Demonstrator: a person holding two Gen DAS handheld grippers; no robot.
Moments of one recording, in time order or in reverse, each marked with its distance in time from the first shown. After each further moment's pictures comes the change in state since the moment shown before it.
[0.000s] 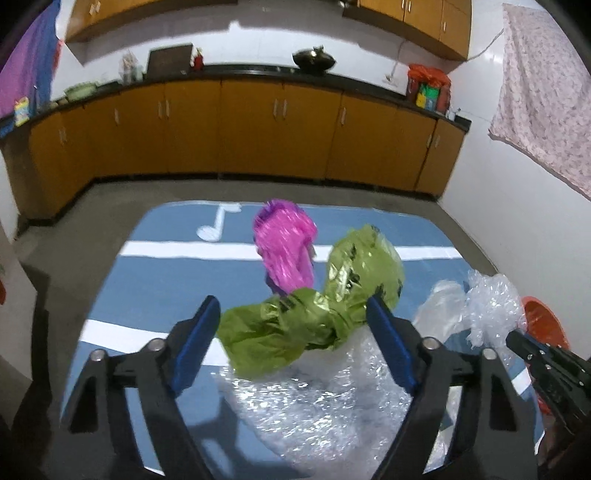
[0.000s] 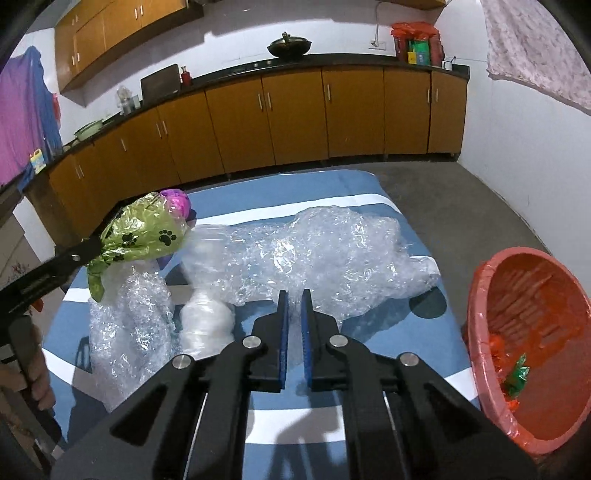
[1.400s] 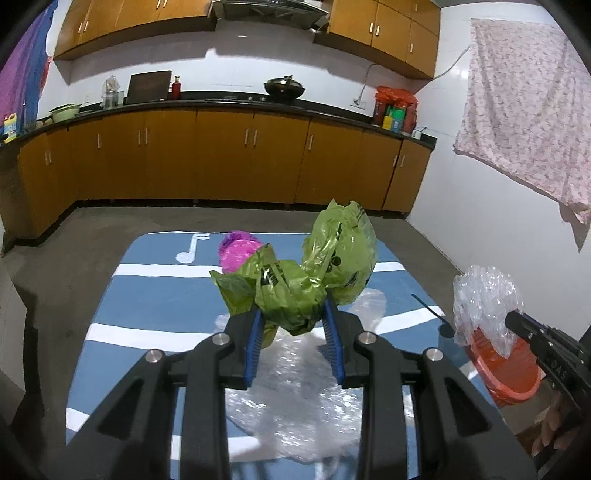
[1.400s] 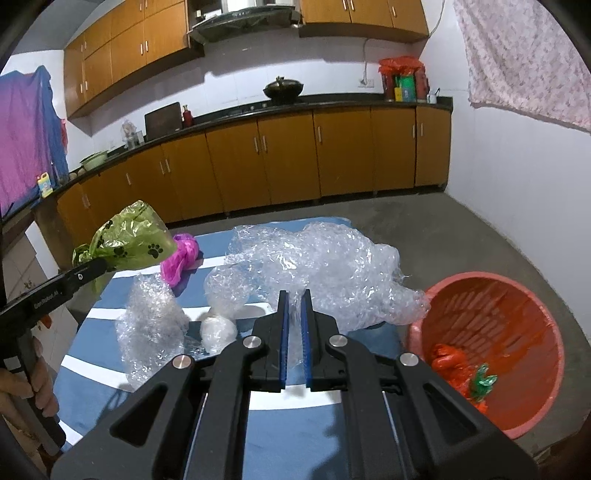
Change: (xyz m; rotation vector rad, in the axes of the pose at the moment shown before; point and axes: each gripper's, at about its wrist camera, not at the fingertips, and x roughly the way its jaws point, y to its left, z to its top) left arm -0.086 -0.040 -0.007 0.041 -0.116 -0.101; right arm -0.090 -0.027 0.002 0.001 -0.172 -0.025
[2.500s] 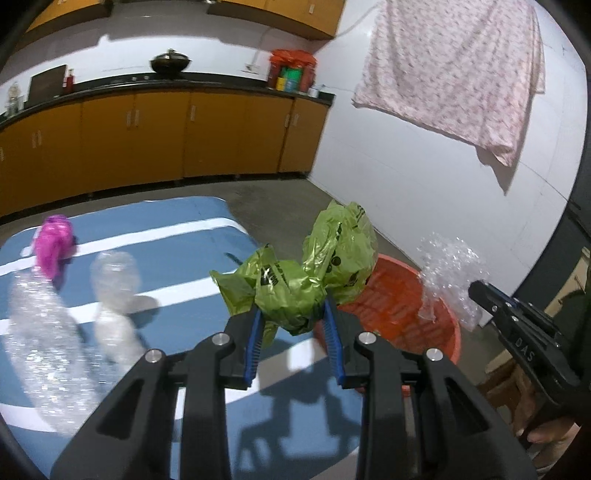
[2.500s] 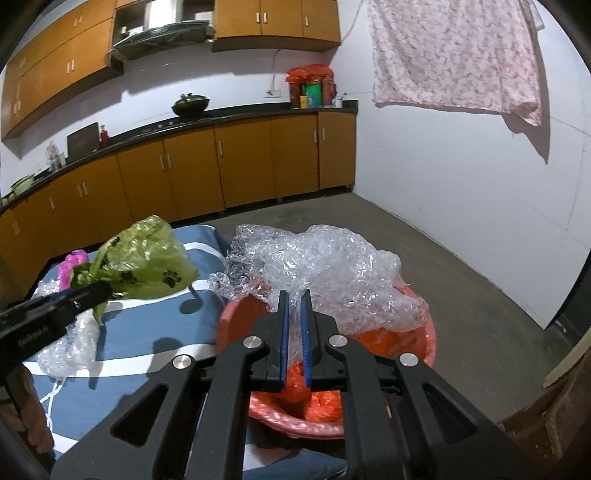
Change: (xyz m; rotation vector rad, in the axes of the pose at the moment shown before) left arm 0.046 -0.215 -0.045 0.153 0.132 -0.338; right arm -0.048 -0.142 -0.027 0.114 -0.034 -0.308
